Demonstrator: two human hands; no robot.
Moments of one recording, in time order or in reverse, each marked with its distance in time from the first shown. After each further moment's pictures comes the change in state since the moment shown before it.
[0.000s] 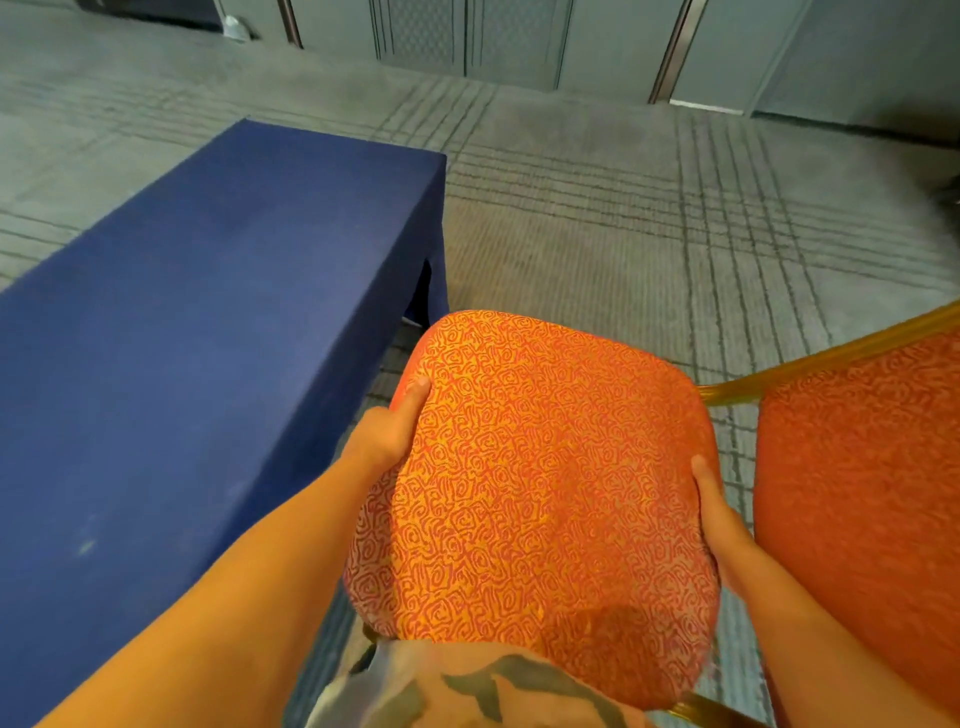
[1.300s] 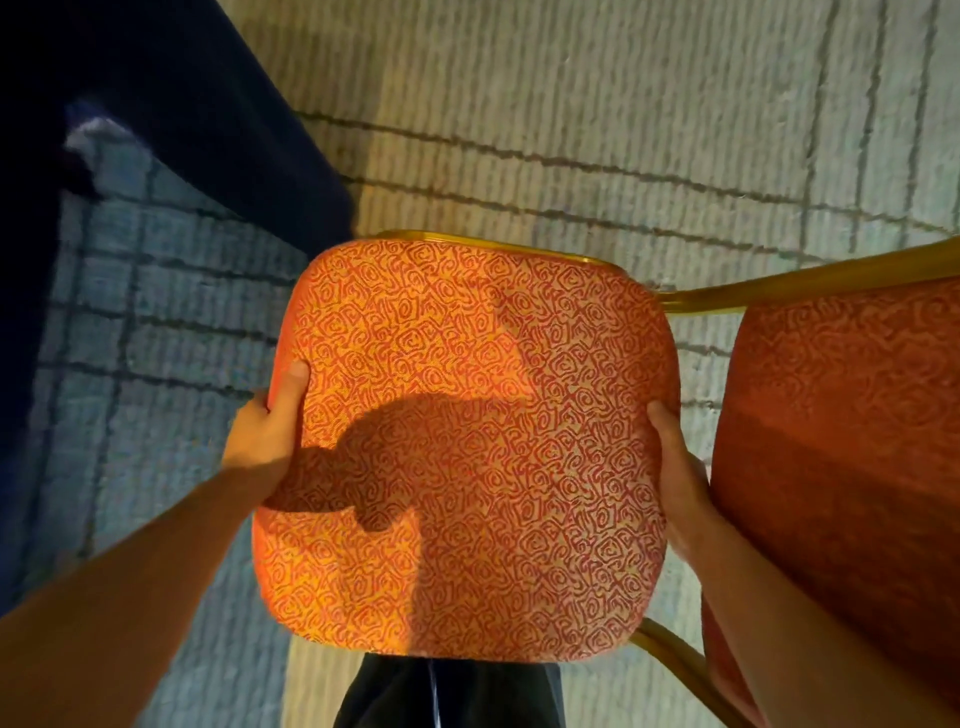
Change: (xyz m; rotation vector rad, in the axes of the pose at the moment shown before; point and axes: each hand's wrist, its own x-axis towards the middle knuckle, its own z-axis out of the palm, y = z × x) left_hand 0.555 -0.009 0.182 0.128 0.085 -0.307; right_hand 0.489 -0.084 0.193 0.084 0.029 0.408
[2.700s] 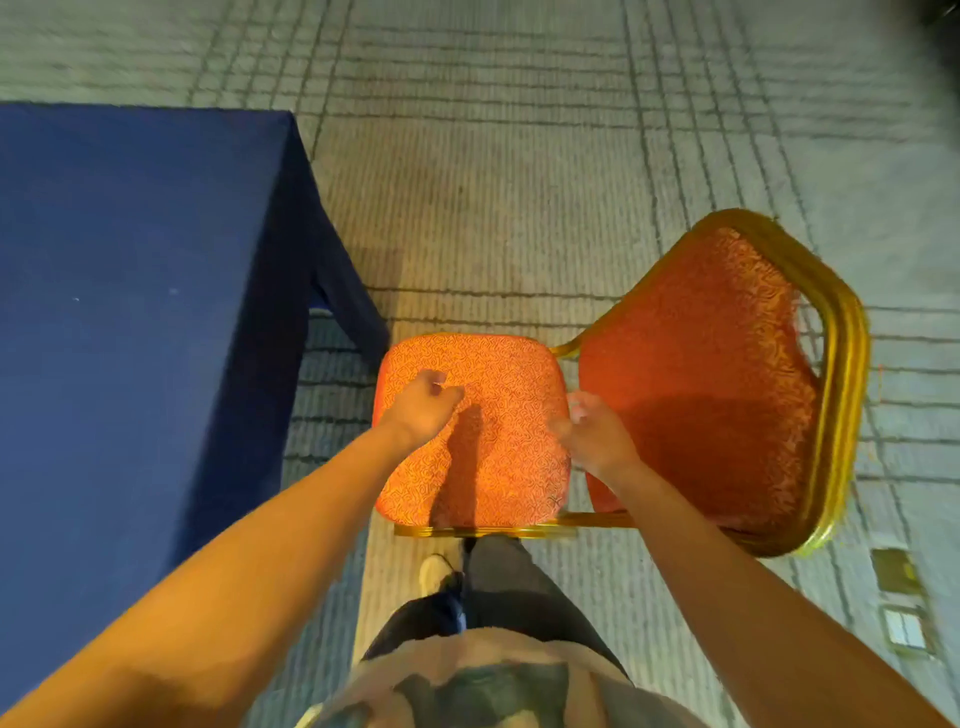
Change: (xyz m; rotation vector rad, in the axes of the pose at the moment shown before) left_hand -0.319 0.088 -0.085 0.221 -0.319 0.459; right_hand -0.295 0.008 -0.062 -0.430 -0.079 -0.587
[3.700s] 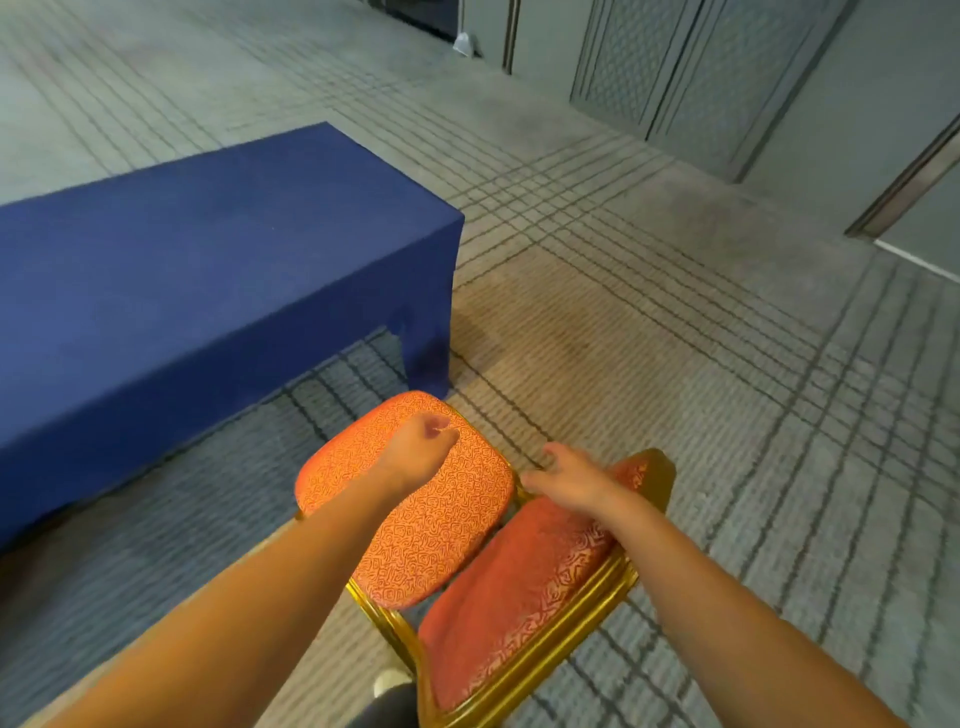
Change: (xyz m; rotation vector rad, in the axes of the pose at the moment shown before) left_hand -0.059 0.155 0.133 -0.495 0.626 -0.104; right_hand 0.073 -0.114 -0.212 -0.875 -0.529 -0.505
